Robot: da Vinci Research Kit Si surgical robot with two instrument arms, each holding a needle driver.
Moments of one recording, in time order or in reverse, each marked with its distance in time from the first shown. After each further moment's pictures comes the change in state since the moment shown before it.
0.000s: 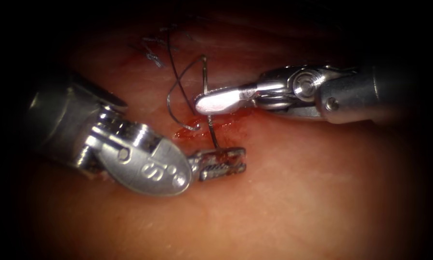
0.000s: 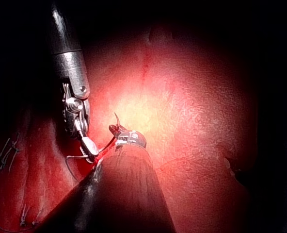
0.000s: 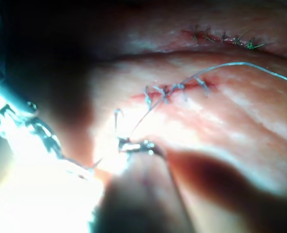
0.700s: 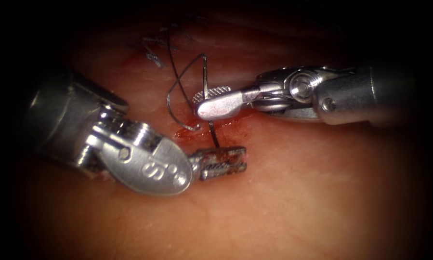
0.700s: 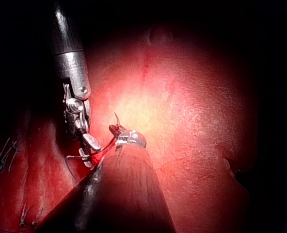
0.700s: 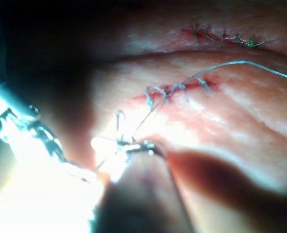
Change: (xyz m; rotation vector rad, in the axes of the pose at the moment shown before) right arm 0.000 0.000 0.001 0.013 0.014 0.027; left arm 0.000 0.000 0.000 -0.001 0.001 0.004
